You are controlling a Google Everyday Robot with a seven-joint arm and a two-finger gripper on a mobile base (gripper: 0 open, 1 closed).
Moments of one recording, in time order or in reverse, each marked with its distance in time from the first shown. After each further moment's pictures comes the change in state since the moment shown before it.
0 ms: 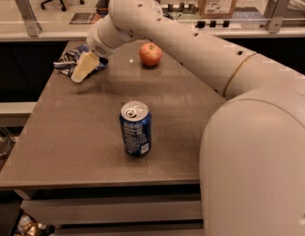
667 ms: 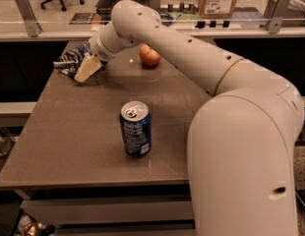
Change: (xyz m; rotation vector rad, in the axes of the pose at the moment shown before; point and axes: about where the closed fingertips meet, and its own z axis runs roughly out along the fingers) arm 0.021 -0.011 0.028 -0.009 -0.004 0.022
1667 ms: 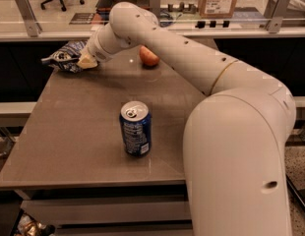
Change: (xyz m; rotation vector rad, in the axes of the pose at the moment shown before) arm -0.002 0.001 0.012 -0.013 -0.022 -0.006
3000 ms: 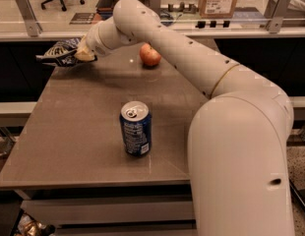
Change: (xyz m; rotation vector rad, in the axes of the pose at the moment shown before) arm -0.023 -0.009 -0.011 0.004 -0.105 -0.036
